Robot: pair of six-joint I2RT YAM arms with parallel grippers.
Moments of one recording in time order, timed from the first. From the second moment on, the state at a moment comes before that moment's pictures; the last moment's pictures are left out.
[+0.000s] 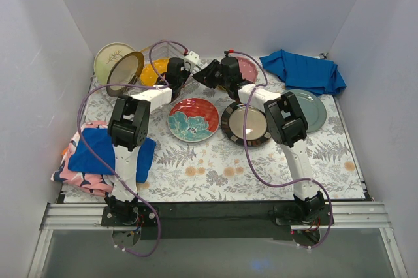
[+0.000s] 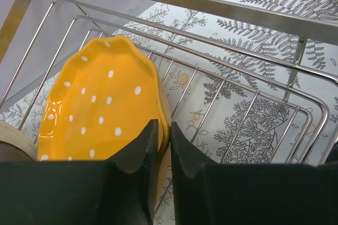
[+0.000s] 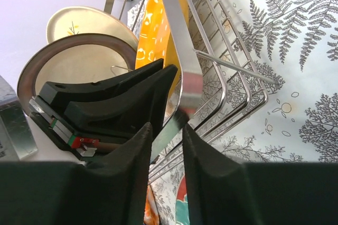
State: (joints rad) left arm -0.34 2.18 1.55 0.20 -0.22 0.40; right arm 0.53 2.35 1.76 0.28 -0.28 1.12
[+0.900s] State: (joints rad) left arm -0.35 2.19 1.56 0.29 -0.28 0.51; right arm 0.54 2.35 1.79 0.23 -0.24 1.09
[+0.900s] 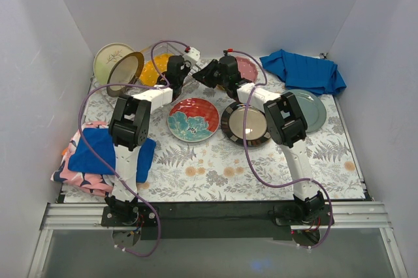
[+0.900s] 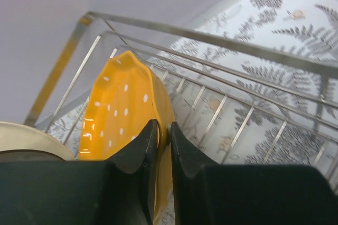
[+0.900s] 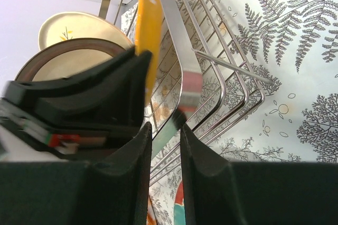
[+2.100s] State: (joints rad) left arm -0.33 2.10 1.60 0.23 -0.25 0.38; right arm 0.53 2.35 1.79 0.22 -0.26 1.06
